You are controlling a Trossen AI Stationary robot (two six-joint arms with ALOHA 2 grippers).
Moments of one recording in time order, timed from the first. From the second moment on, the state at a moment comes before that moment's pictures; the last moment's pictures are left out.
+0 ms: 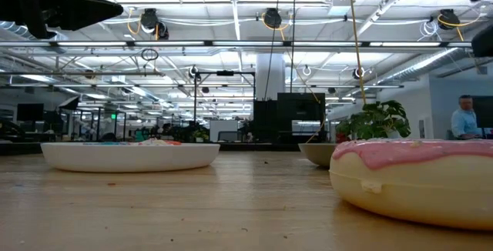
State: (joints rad) left arm -0.26 0.24 0.16 0.16 -0.44 0.70; right arm 0.74 1.95 1.41 -0.95 -0.11 0.90
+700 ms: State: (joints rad) left arm -0.26 0.24 0.16 0.16 -0.44 0.69; right arm 0.73 1.94 1.27 -0.78 -0.13 0.88
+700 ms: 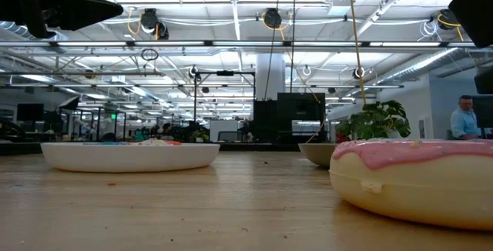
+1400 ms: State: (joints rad) left arm -0.26 0.24 0.16 0.16 -0.44 0.68; right arm 0.71 1.86 1.27 -0.74 -0.13 0.93
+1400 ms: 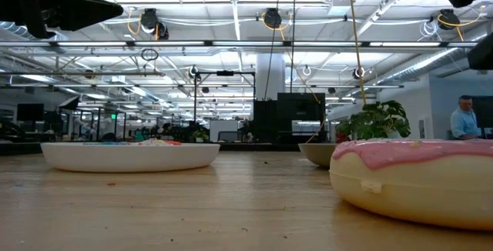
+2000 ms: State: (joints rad) left arm -0.26 0.24 0.16 0.15 -0.44 0.68; right arm 0.73 1.92 1.27 -0.71 -0.13 0.88
